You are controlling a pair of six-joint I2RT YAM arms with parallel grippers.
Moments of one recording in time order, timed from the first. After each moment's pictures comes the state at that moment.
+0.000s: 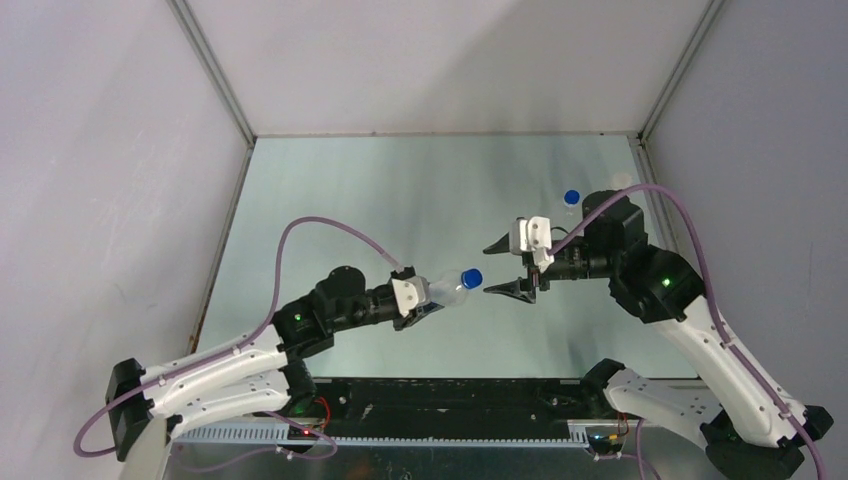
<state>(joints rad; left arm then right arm) -1.02 0.81 0.58 0.01 0.22 0.26 0.66 0.91 1.22 -0.70 -0.77 -0.54</state>
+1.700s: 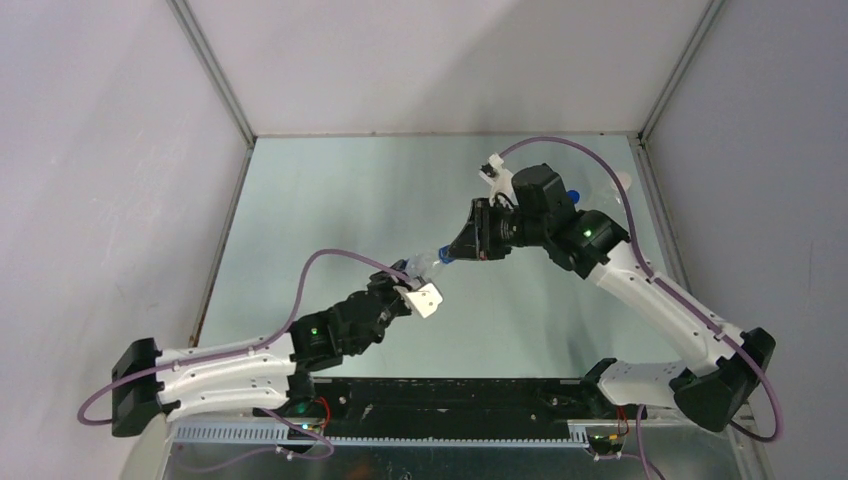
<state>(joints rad) -1.19 0.84 0.49 0.12 -0.52 0.54 0.71 1.24 1.28 -0.63 -0.44 0.60</state>
